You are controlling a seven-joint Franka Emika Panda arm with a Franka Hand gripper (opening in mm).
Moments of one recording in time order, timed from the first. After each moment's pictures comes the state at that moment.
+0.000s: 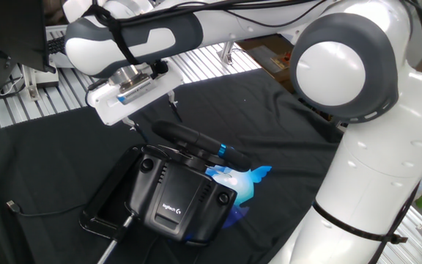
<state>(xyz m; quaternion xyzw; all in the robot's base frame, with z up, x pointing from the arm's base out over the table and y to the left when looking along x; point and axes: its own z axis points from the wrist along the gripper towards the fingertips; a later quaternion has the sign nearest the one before) 0.441 0.124 0.258 -0.07 -0.94 0.24 0.22</state>
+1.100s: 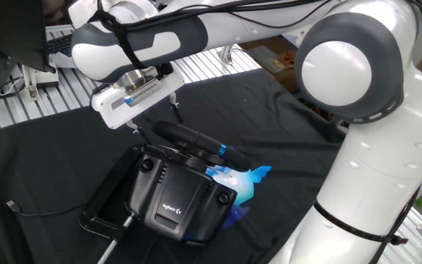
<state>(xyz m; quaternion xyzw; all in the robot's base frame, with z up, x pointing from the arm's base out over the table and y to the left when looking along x) 0.440 0.118 0.252 -0.02 -0.95 0.22 0.22</state>
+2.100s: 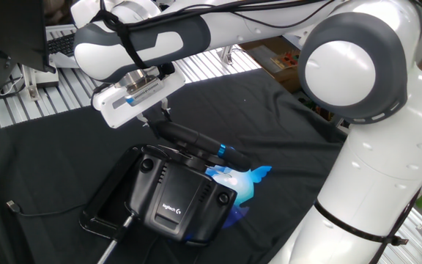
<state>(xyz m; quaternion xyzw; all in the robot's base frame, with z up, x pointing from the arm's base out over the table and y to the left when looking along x) 0.440 0.118 0.252 -0.02 -0.95 0.22 0.22</state>
